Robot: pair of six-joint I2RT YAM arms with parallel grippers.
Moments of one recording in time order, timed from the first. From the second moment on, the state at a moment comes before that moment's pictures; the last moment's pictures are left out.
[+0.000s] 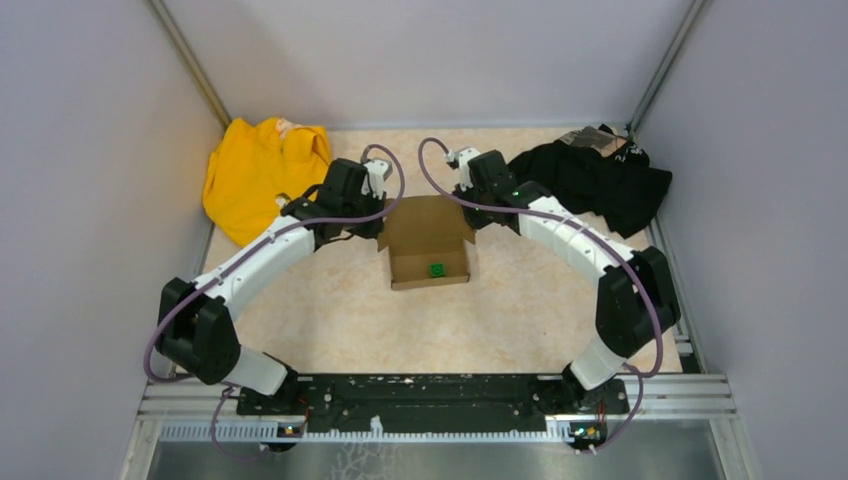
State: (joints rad) left arm -0.51 1.47 1.16 -0.47 0.07 -0.10; right arm 0.55 1.61 1.28 -0.49 -0.02 -0.02
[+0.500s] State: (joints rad) left arm -0.67 1.51 1.19 -0.41 -0.22 -0.25; right arm 0.58 1.53 1.20 -0.42 0.19 0.17
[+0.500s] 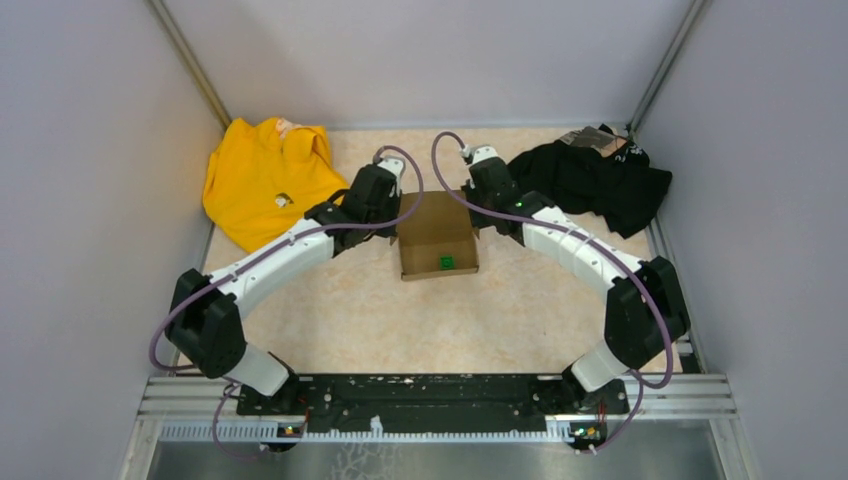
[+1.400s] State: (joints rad) left arm -0.68 1.67 1.25 -0.19 -0.44 -0.33; right arm 0.63 1.52 1.10 -0.20 0.43 0.36
